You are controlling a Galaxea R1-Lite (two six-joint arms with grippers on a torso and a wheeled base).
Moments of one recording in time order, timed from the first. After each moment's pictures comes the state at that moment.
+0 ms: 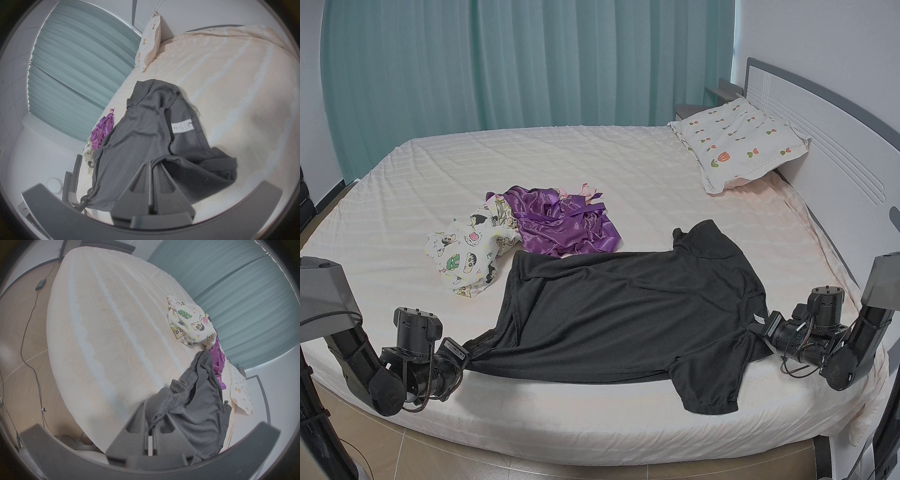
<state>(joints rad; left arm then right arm) -0.18 1.99 -0.36 -0.88 0.11 -1.16 0.11 2.10 -0.40 -1.22 0.21 0.79</state>
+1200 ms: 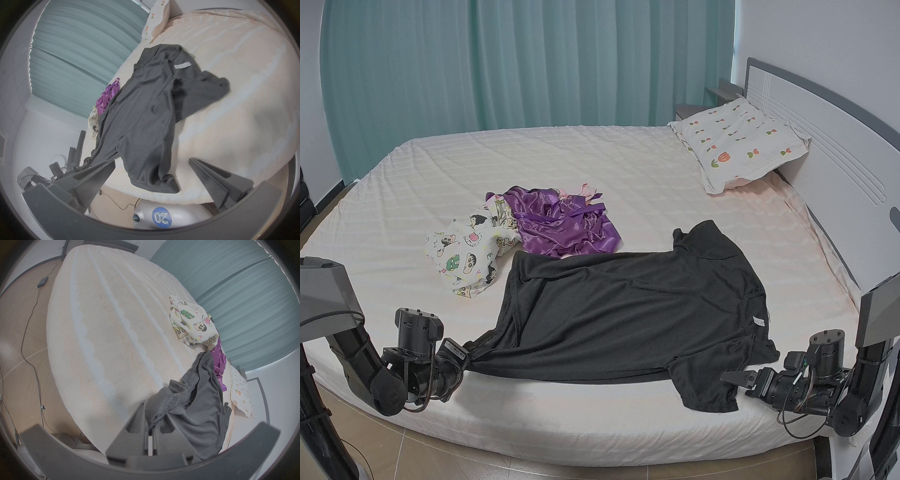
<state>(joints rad) -0.18 2.00 -0.36 -0.88 0.11 -1.18 0.26 2.11 -0.04 -1.46 0.27 0.77</state>
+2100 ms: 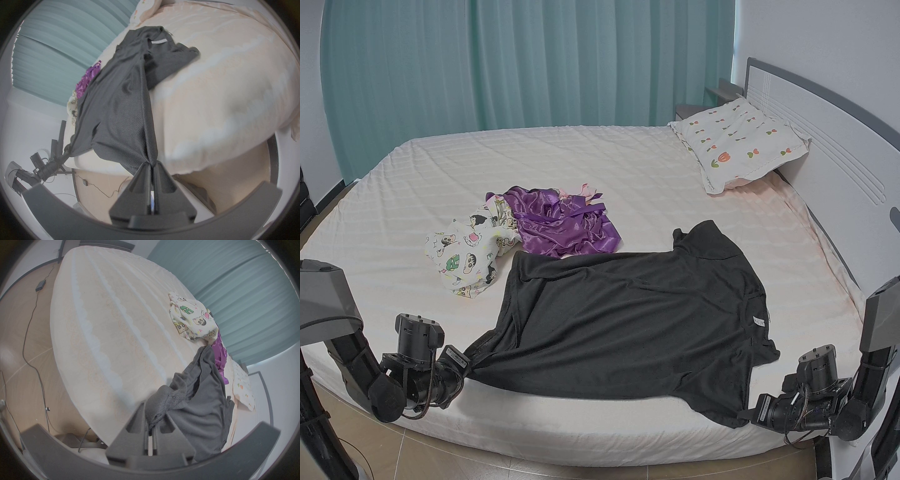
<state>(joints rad) -0.21 1.99 -0.32 -0.88 0.11 -1.16 0.32 2.07 -0.02 -1.21 0.18 0.73</state>
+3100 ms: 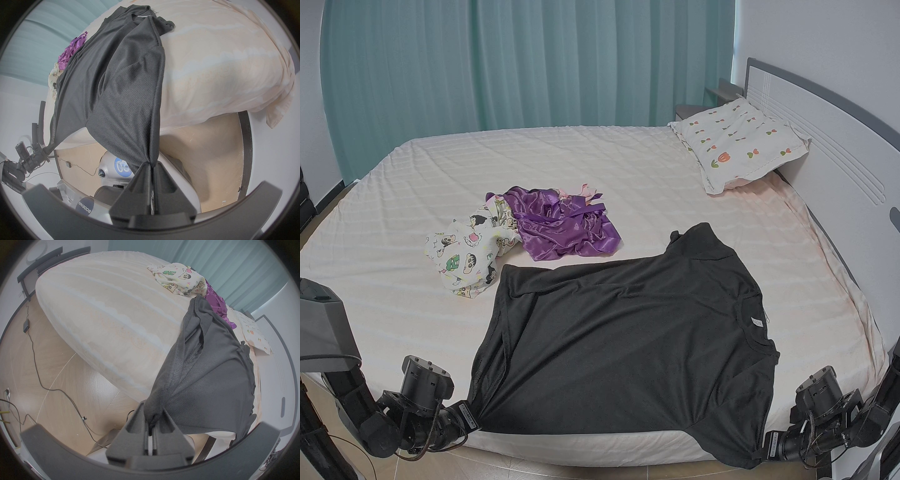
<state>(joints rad) -0.36 1.93 -0.11 -0.82 0.11 -0.89 0.44 1.82 -0.02 -0.65 0.10 0.73</state>
